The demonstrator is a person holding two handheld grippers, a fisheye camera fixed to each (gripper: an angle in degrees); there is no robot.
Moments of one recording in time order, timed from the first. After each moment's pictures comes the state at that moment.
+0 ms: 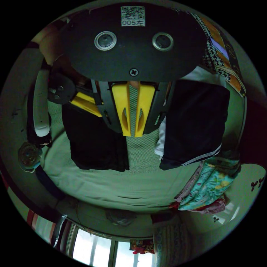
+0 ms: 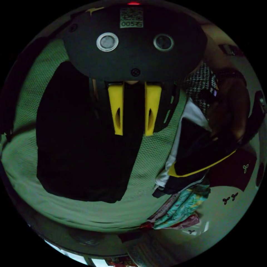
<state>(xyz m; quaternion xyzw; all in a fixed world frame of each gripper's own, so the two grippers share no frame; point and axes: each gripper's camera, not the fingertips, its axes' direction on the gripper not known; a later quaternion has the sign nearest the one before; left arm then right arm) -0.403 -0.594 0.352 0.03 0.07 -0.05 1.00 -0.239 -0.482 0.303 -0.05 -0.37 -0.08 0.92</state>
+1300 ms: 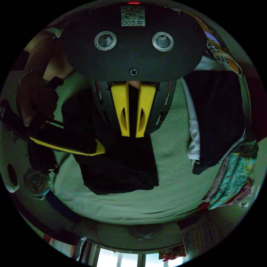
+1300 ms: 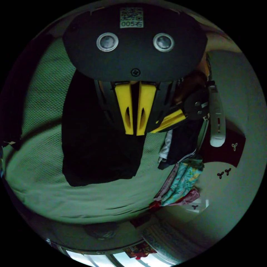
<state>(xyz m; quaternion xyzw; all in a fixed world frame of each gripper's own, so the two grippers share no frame) -0.302 -0.656 0.496 -0.03 0.11 0.05 0.99 -0.071 -0.533 0.326 -0.03 -0.41 -0.02 0.91</state>
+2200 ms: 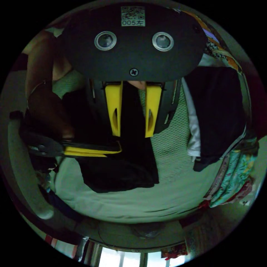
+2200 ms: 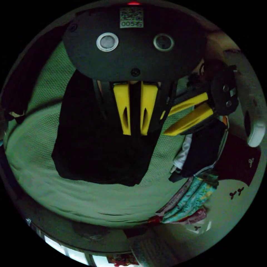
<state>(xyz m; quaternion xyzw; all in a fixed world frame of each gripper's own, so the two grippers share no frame) -0.273 -0.697 0.551 -0.01 0.08 0.02 1.00 -0.003 -0.557 0.344 -0.02 -0.35 -0.04 0.94</state>
